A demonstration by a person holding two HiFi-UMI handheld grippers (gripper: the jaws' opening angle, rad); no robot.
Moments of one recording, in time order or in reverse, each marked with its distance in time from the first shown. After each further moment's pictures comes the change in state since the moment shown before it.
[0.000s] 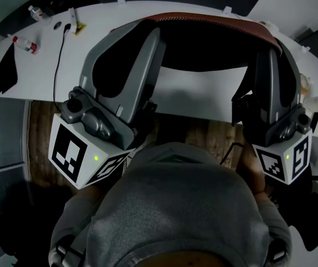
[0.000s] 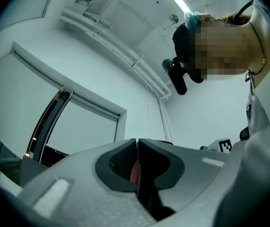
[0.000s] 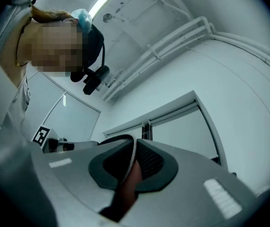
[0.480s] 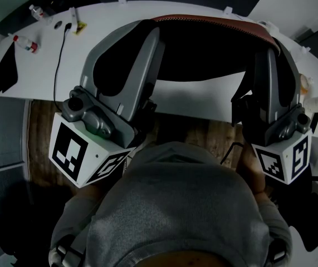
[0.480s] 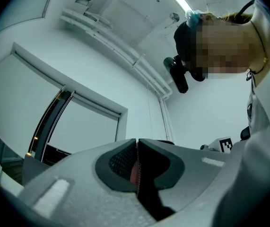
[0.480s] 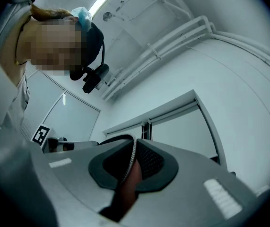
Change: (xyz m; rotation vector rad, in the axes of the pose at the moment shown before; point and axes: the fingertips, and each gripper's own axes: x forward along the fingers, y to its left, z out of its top) left arm -0.003 0.003 -0.002 -0.003 0.014 0.013; right arm 0.002 0.002 -0.002 -0.004 0.014 -0.004
